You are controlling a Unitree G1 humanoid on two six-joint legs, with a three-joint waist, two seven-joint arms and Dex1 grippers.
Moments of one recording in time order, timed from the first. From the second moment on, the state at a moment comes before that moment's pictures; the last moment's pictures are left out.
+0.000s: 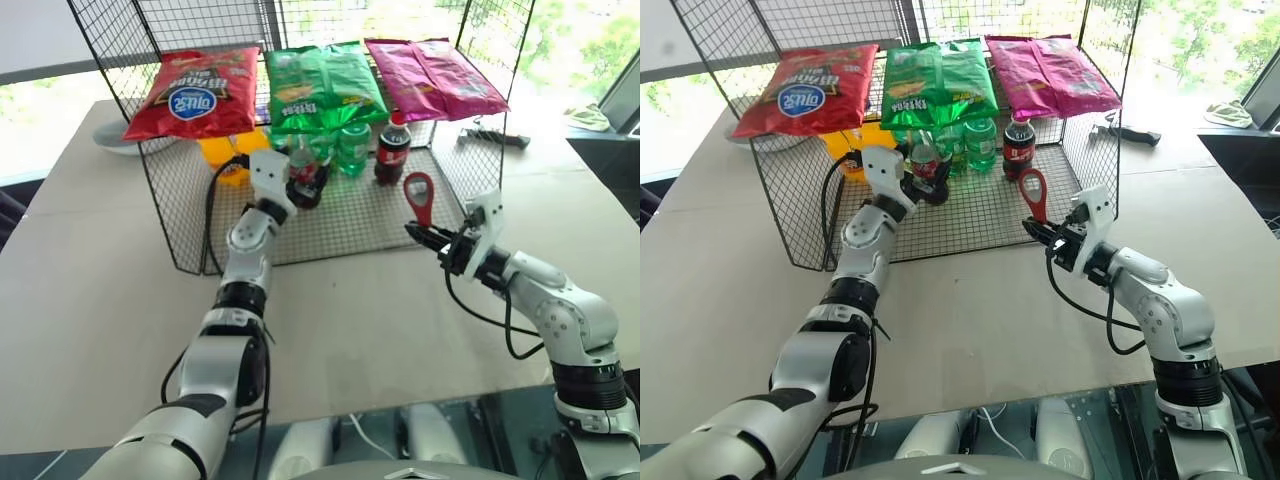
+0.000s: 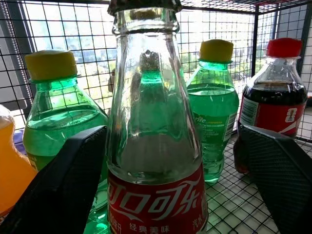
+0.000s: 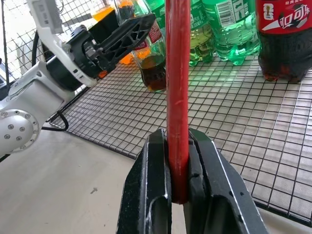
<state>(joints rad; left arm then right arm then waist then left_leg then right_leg) -0.86 0.21 0.15 0.94 -0.12 -0.46 -0.45 -0.34 -0.38 -0.05 -0.29 0.66 0.76 0.52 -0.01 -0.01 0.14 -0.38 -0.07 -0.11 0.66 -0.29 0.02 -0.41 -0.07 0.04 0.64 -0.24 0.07</state>
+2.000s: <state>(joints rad) -0.53 0.24 0.01 0.18 -0.37 0.09 -0.81 -0.37 -0.38 -0.11 -0.17 0.44 0.45 0.50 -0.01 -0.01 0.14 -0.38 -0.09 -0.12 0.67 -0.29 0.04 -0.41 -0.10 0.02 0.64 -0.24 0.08</state>
